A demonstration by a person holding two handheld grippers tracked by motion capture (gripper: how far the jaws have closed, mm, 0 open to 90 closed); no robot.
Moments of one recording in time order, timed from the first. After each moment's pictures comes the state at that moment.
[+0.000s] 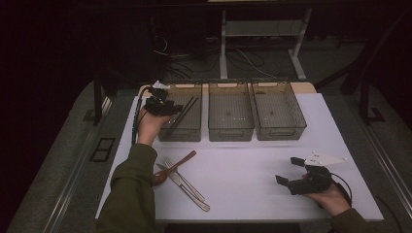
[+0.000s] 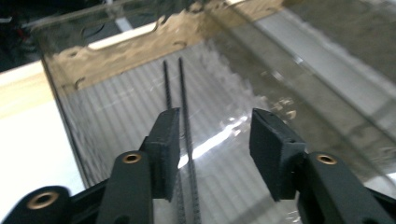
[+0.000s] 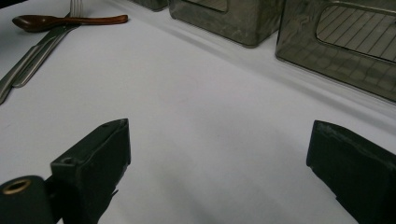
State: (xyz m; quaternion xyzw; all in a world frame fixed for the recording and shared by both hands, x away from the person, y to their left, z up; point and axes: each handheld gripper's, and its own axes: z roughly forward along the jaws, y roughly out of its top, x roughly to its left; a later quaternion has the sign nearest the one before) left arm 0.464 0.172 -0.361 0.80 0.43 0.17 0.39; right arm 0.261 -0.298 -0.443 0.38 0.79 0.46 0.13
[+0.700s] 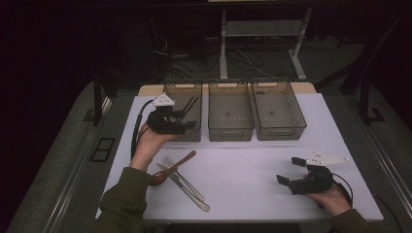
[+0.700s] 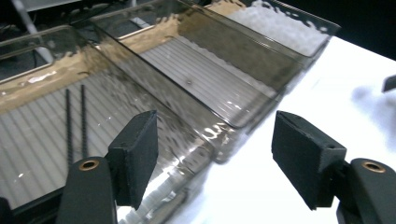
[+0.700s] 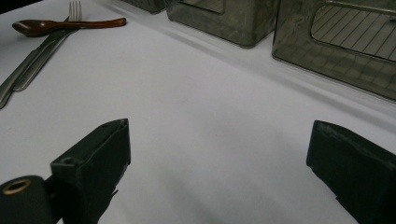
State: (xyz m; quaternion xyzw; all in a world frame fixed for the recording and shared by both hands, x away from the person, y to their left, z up) left arm 0.386 0.150 -0.349 0.81 0.33 0.12 0.47; right arm 0.260 -0.301 -0.442 0.39 0.79 0.47 0.13
